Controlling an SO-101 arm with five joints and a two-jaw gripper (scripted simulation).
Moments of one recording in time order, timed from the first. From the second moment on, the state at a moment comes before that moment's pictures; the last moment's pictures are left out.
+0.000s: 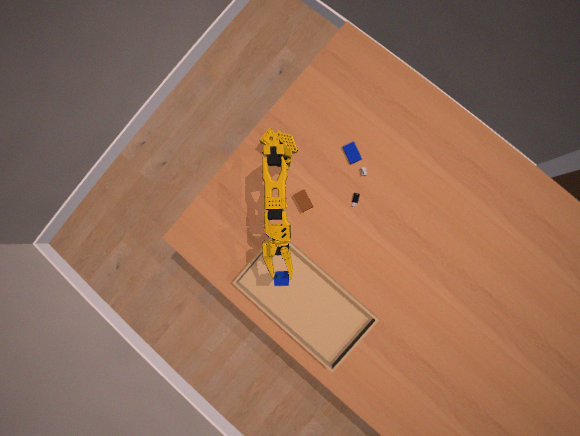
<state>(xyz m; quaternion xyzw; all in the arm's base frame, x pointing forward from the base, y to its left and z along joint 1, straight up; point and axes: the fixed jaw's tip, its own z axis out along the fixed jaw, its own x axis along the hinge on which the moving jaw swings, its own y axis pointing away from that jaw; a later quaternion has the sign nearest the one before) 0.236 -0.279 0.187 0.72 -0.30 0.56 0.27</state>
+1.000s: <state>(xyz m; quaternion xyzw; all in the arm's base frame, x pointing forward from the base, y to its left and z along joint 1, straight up) 0.239 -0.283 0.165 0.72 -0.30 0.56 0.27</state>
